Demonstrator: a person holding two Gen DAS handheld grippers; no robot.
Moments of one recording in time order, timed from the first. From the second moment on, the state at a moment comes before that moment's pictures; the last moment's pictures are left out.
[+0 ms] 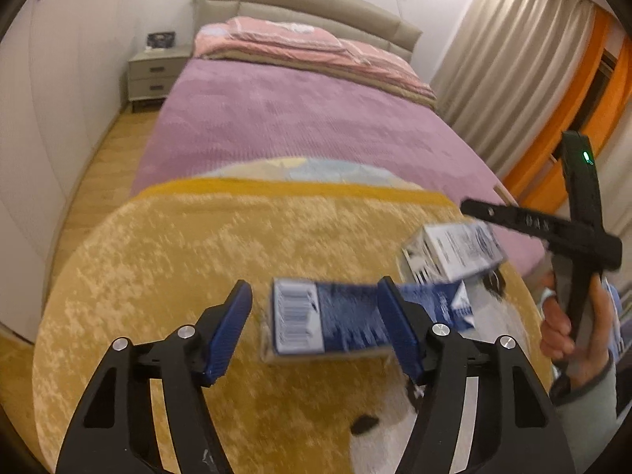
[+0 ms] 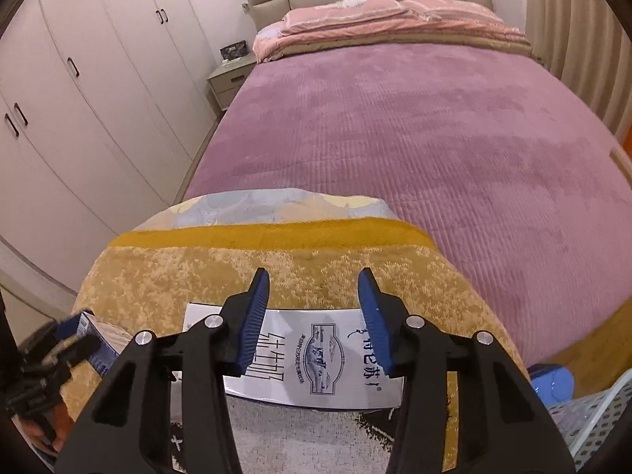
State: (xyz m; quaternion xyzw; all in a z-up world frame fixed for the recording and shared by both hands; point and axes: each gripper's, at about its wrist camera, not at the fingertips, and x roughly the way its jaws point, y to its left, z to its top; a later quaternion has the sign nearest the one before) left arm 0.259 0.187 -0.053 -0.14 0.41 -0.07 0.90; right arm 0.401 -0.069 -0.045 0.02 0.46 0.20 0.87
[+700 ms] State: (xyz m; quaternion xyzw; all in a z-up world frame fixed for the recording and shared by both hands) left arm 0.177 0.150 -0.069 -0.12 0.45 -0.17 0.87; right arm 0.293 -0.073 -0.059 -0.04 0.47 0.28 0.84
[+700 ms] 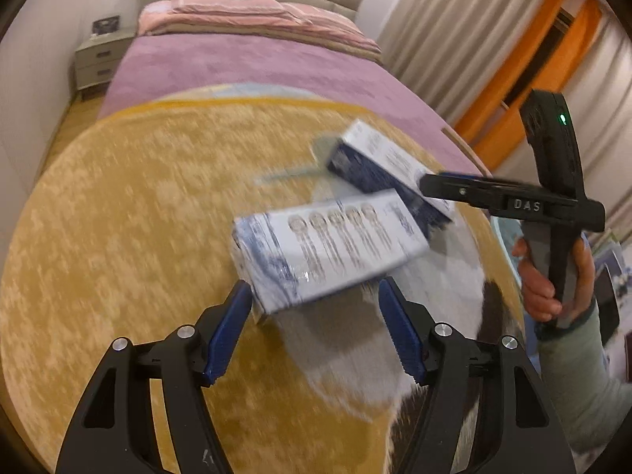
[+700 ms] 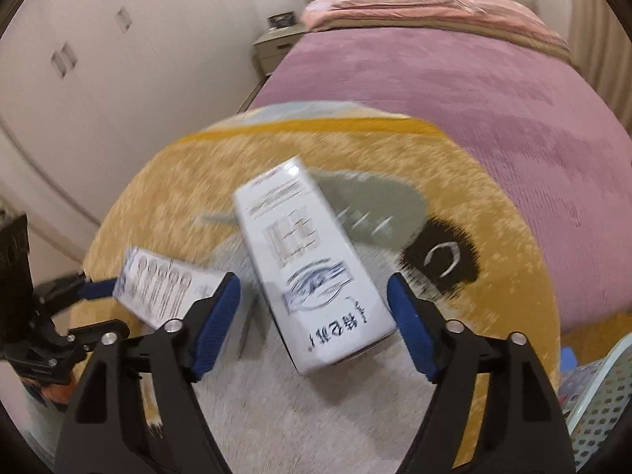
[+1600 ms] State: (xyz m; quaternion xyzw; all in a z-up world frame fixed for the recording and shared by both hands) left arm 0.210 0.084 -0.065 0.10 0.46 -0.18 0.86; right arm 0.249 -0.099 -0.085 -0.05 0.47 0.21 0.86
